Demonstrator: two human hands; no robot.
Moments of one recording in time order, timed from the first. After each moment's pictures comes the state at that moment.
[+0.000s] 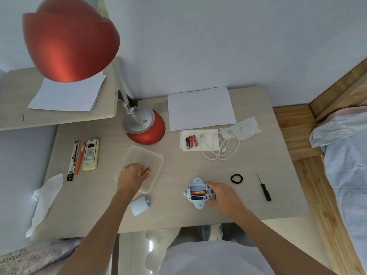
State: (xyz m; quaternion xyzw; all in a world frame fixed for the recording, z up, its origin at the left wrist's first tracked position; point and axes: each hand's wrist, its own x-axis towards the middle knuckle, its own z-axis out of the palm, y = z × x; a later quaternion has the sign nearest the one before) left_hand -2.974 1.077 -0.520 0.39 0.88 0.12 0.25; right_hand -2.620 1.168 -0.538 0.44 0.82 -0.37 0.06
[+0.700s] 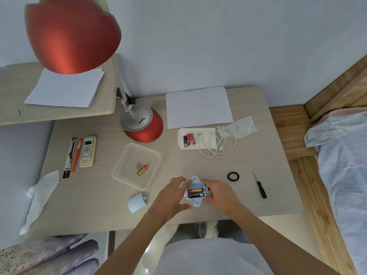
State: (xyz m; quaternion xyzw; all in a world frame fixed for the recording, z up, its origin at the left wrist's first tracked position) left_hand -2.834 1.058 -0.533 0.68 0.68 0.03 0.27; right_hand -2.623 1.167 -0.531 0.44 0.82 -0.35 0.07
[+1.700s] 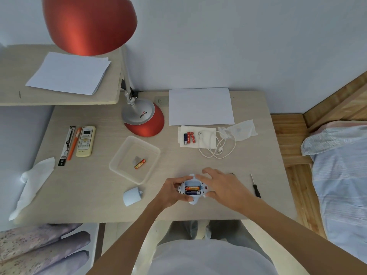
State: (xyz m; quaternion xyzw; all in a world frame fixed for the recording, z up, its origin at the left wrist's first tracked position) left_hand -2.821 1.075 -0.549 0.32 0.66 0.34 0.59; right_hand -2.614 1.198 -0.477 0.24 0.95 -0.16 0.10
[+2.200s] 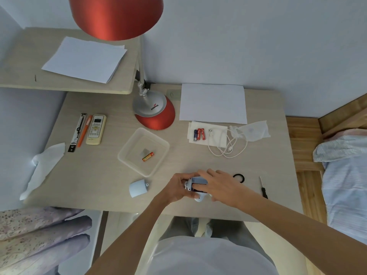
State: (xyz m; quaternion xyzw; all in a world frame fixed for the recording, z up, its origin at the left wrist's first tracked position) left_hand -2.826 1.076 -0.552 0.32 0.65 0.34 0.60; right_hand -2.645 1.203 -0.496 0.05 0.96 -0.07 0.25
